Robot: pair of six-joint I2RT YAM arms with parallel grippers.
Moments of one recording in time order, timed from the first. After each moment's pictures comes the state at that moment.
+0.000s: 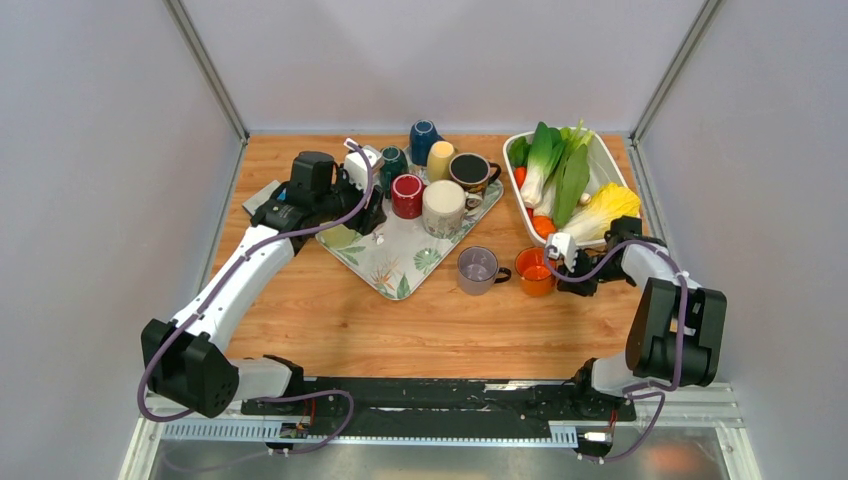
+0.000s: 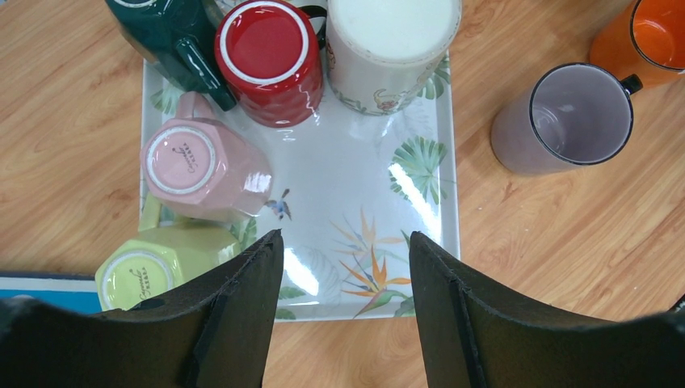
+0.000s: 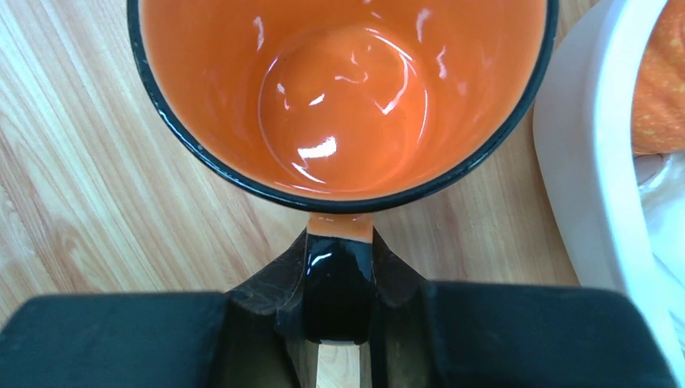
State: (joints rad) left arm -0.37 1.28 1.16 -0.48 0.33 0.17; right arm -0.23 1.45 0.79 -0.77 -0.68 -1.44
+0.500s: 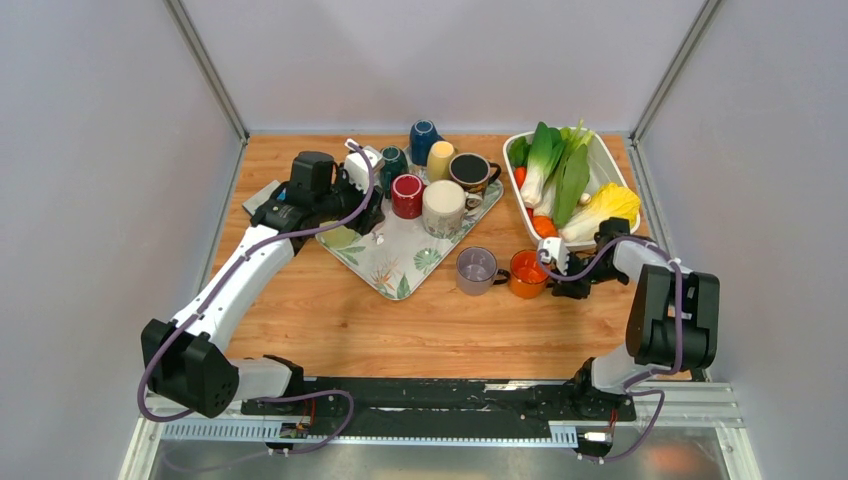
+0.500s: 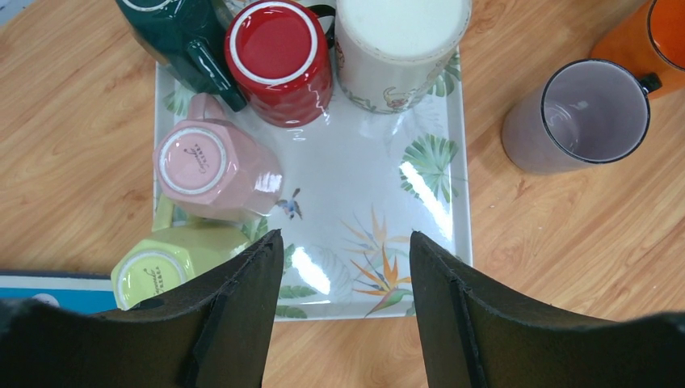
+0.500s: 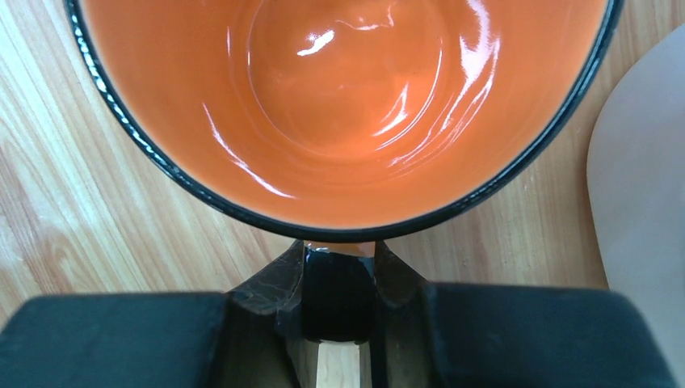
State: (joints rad) left arm -0.36 1.28 1.16 -0.48 0.32 0.20; right arm -0.18 1.53 0.78 -0.73 -0.66 -1.46
